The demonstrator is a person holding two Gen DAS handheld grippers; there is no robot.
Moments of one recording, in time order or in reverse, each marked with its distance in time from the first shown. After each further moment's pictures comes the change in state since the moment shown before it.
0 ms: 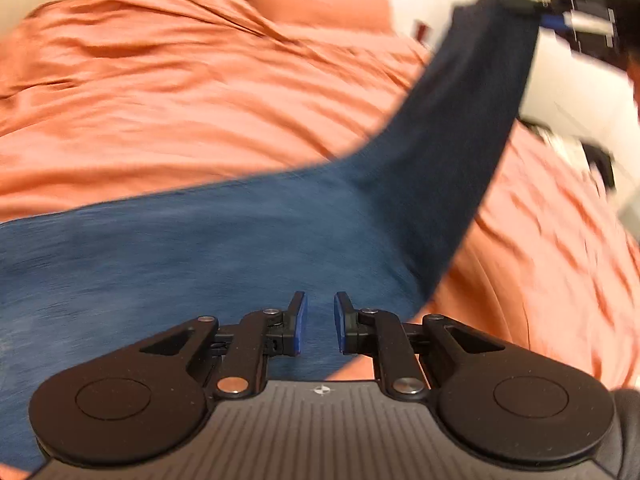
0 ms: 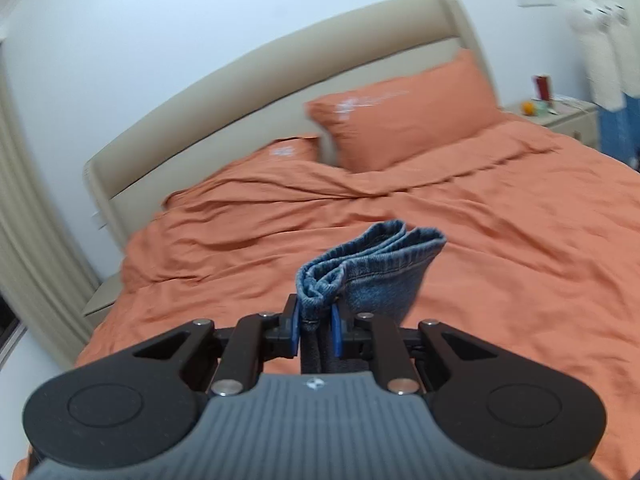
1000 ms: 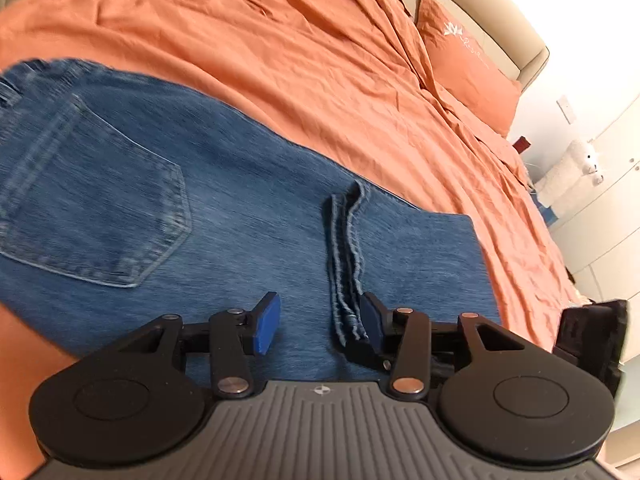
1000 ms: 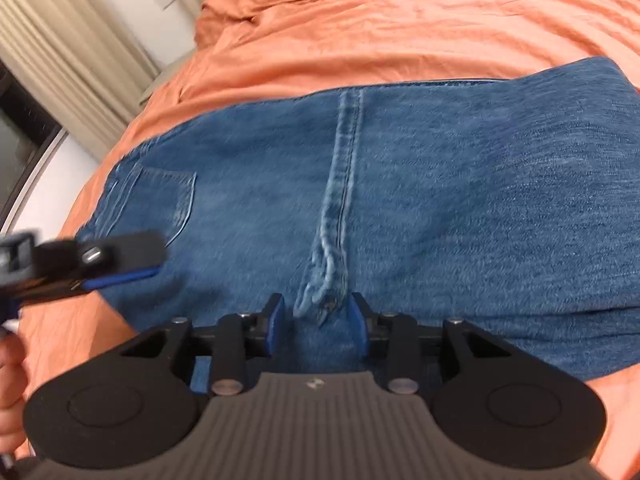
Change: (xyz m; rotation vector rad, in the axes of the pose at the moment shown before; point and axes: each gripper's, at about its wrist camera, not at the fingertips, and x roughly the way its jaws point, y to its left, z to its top) left arm -0.050 0.175 -0.059 -0.509 -0.059 -0.027; right arm 0.152 0.195 -0.281 -0.117 0.594 0.176
